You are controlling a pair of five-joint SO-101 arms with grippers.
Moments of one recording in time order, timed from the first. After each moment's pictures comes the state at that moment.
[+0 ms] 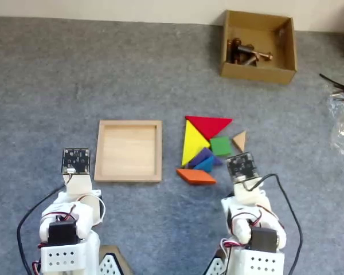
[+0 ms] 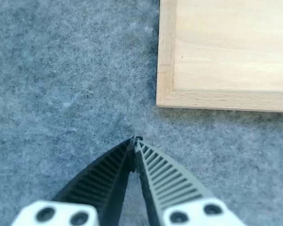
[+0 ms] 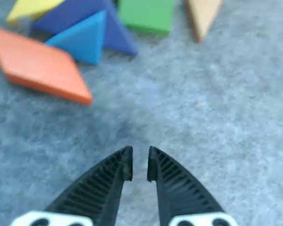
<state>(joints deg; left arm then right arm) -10.8 -103.1 96.0 75.4 2.0 2.9 -104.4 95.3 69.6 24.9</state>
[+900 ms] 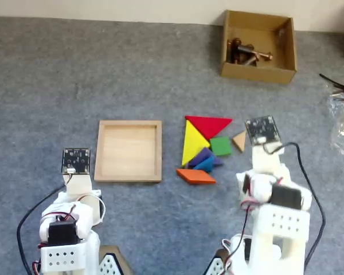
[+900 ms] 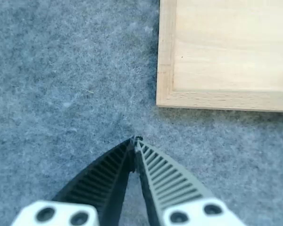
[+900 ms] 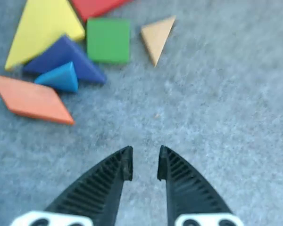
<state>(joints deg) -10.8 -103.1 96.0 75.4 2.0 5.9 -57.8 58.3 70.1 25.1</state>
